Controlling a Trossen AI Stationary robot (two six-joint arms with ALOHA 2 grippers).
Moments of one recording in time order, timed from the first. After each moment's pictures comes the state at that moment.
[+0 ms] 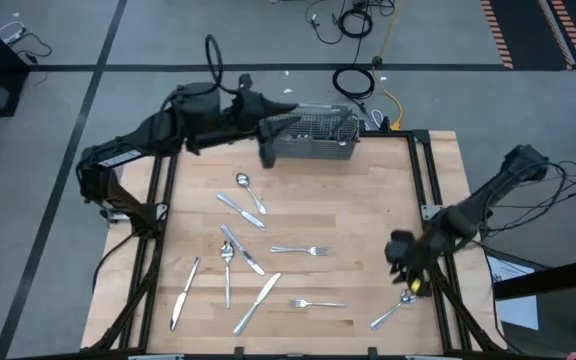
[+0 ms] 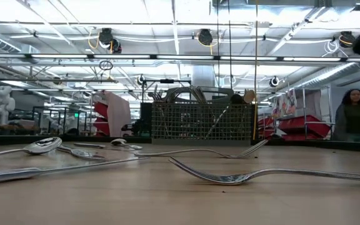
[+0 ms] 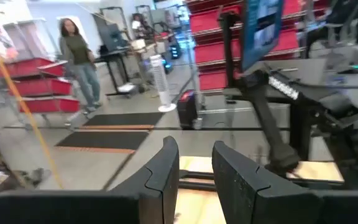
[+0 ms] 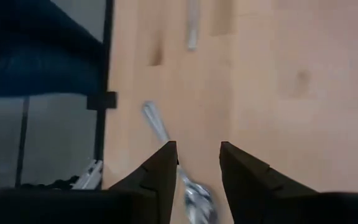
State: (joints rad) left arm 0.13 1.56 1.96 -0.47 -0.18 0.20; right arm 0.66 0.97 0.75 -0.74 -0.09 0.75
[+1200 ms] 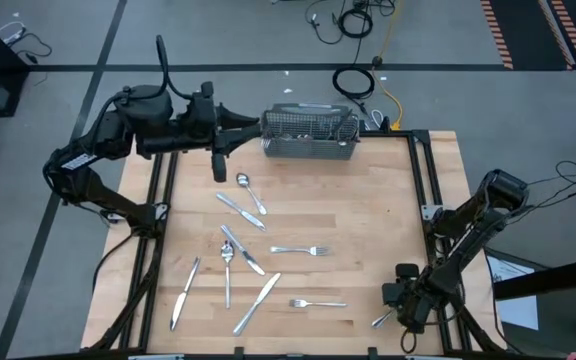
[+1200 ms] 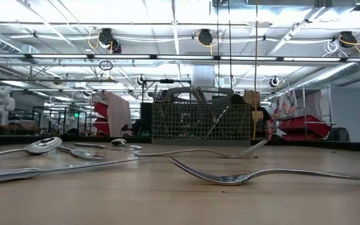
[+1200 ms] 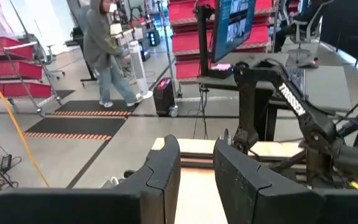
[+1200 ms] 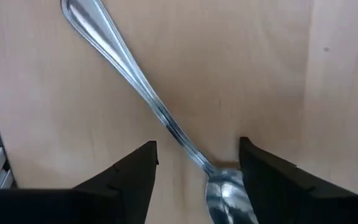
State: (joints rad) left arm 0.06 1.38 1.96 -0.71 -0.16 0.11; right arm 0.99 1.53 0.73 -0.60 -0.06 1.12
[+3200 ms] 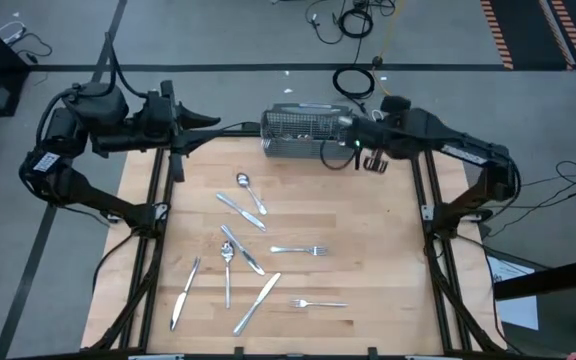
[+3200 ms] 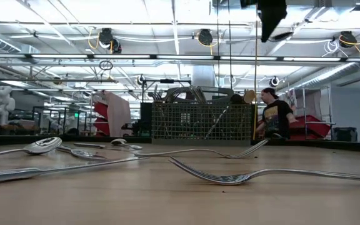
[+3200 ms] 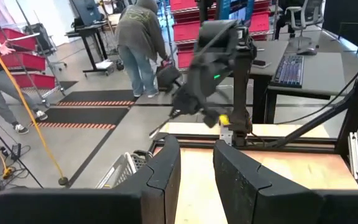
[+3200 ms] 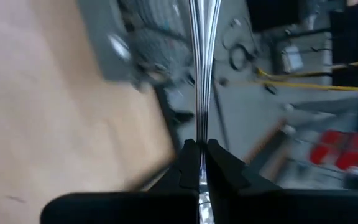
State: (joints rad) left arm 0.05 1.23 1.96 -0.91 -0.16 0.11; right arm -0.25 1.53 1.76 -1.57 0.73 -0.06
